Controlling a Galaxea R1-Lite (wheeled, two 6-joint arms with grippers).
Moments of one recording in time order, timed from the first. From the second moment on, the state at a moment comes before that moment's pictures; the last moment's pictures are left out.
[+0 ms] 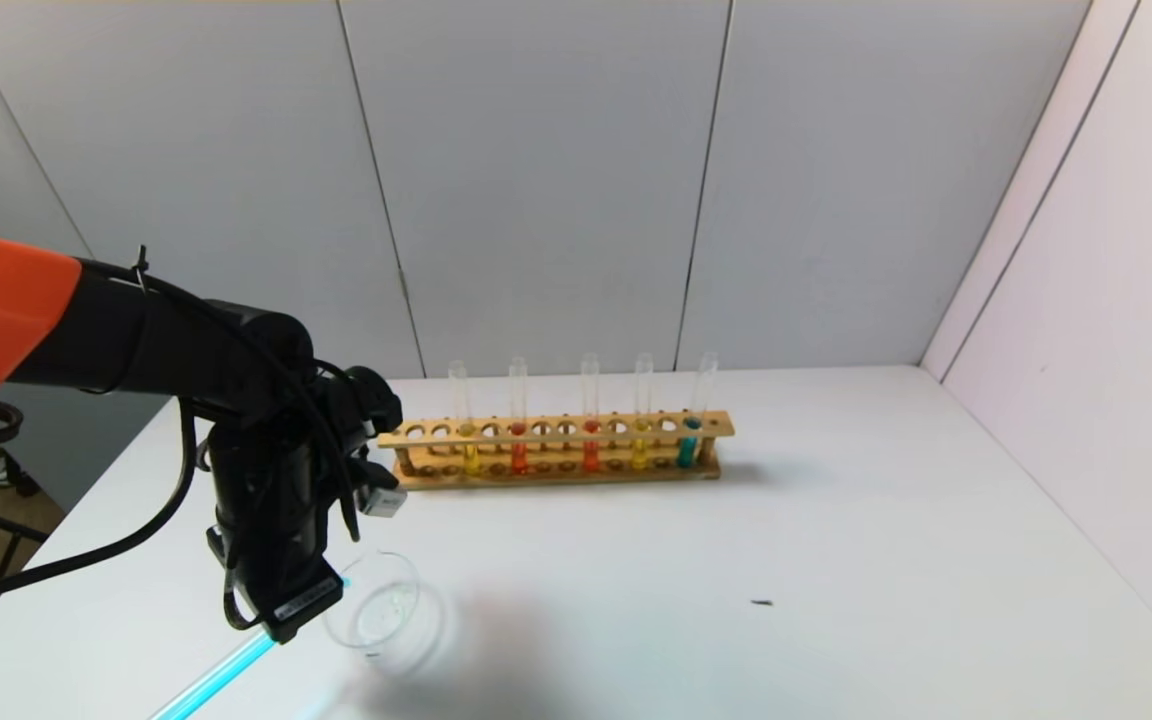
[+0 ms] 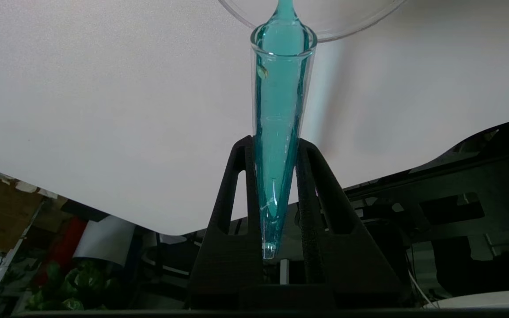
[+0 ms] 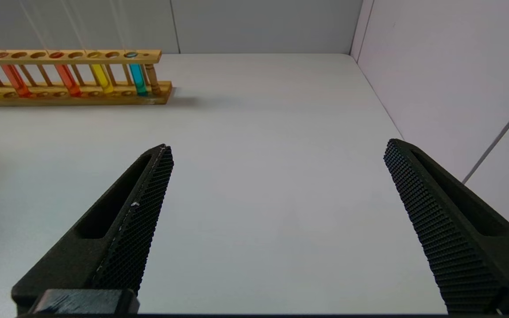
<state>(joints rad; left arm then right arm) -0.36 1.99 -1.32 0.98 0.17 0.29 0.00 0.00 0.00 -0.01 0.01 0.00</state>
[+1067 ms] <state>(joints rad) -0.40 2.06 -1.42 1.07 0.22 0.30 0.00 0.00 0.00 -0.01 0.01 0.00</state>
